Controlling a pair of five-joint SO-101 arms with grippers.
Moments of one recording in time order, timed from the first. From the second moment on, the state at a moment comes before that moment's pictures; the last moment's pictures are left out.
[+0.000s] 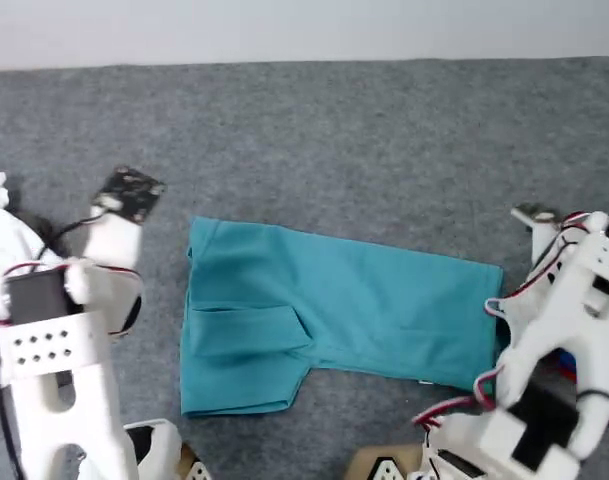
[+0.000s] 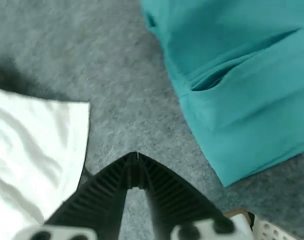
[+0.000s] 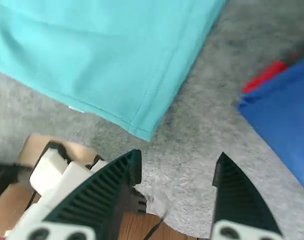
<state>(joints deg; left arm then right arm) -12.2 -39.3 28.0 99.0 -26.8 31.6 -7.9 15.5 100.2 40.1</state>
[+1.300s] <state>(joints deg) 7.6 9.6 8.4 97.4 -27.9 50.9 -28.0 15.6 100.3 34.7</state>
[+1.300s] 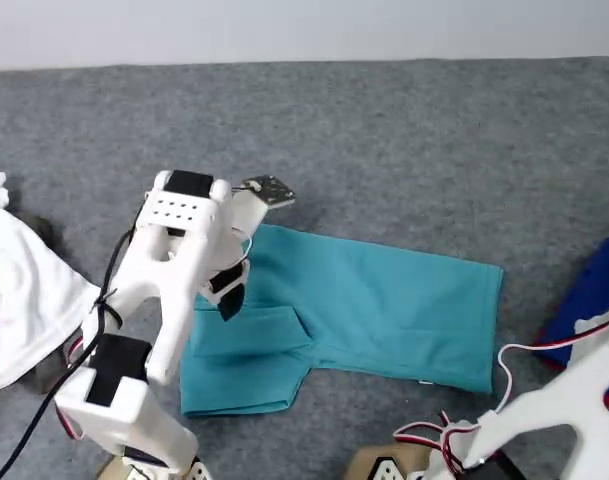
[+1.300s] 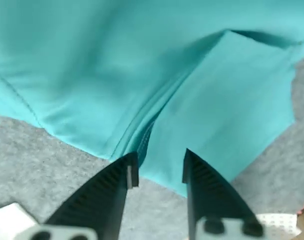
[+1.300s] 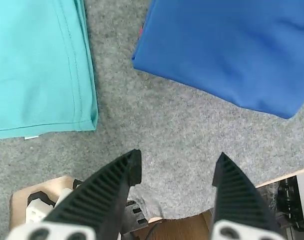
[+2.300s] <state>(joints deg) -50.8 -23.1 6.1 98.9 -24.5 -25.9 -18.4 15.8 89.7 28.7</state>
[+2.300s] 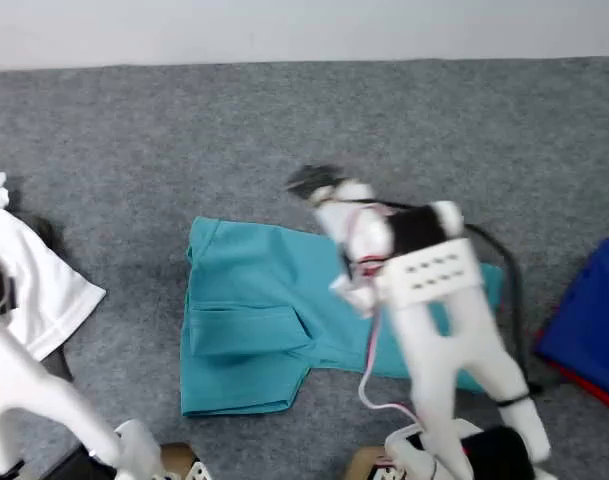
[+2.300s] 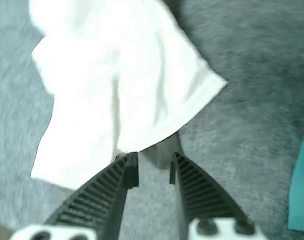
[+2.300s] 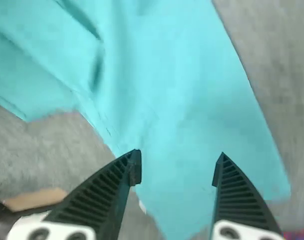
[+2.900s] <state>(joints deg) -60.0 -23.2 6.1 98.9 -21.8 -44.4 17.0 -10.6 87.1 31.8</state>
